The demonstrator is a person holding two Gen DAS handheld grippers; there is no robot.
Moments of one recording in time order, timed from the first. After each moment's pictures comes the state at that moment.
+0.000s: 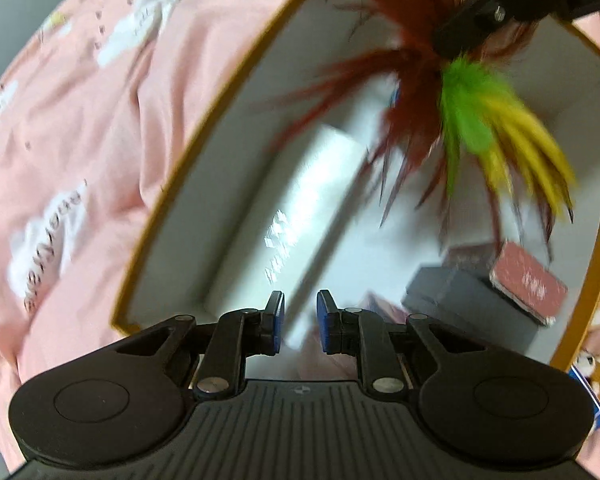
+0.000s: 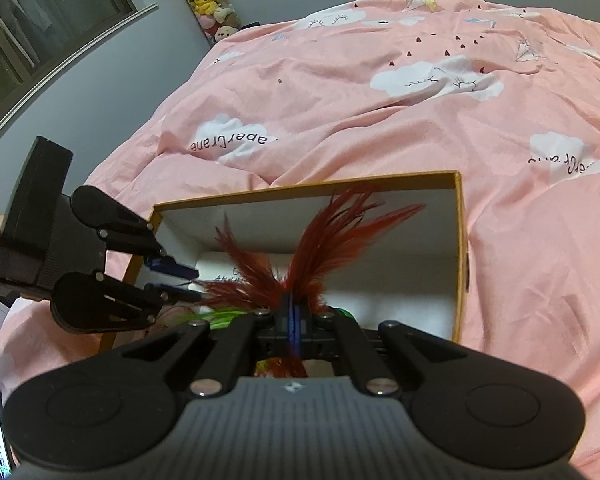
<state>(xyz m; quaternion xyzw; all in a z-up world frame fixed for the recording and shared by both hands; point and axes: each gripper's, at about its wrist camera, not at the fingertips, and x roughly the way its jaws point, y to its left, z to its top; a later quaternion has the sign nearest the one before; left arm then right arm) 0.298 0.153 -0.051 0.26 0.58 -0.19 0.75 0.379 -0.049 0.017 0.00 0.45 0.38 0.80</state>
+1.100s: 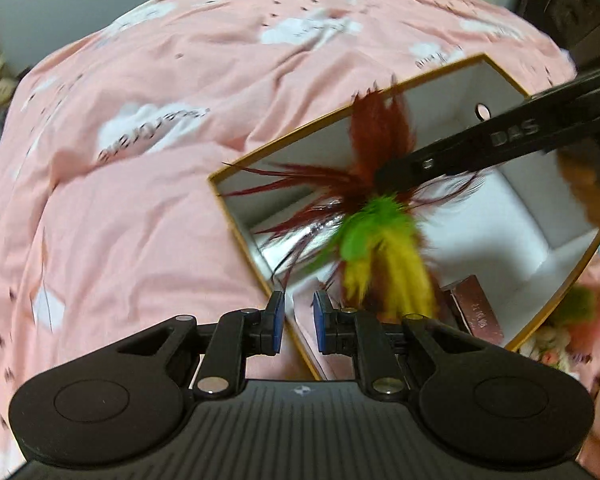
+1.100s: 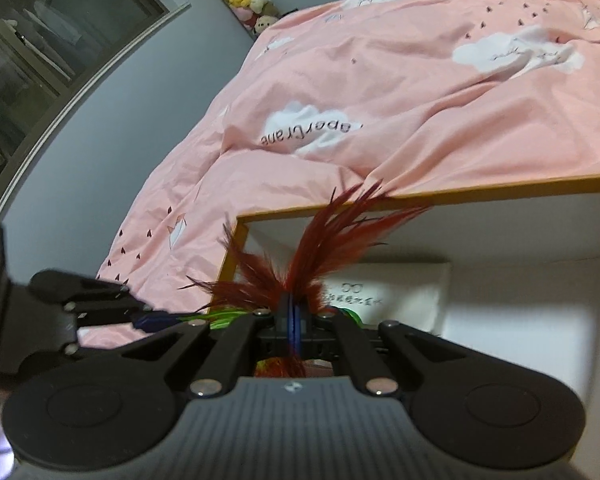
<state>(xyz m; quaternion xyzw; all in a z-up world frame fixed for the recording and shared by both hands) 0.220 0.196 0.021 0.04 0.52 -0.03 0.85 0.374 0.035 0.003 0.06 0.49 0.44 0.75</state>
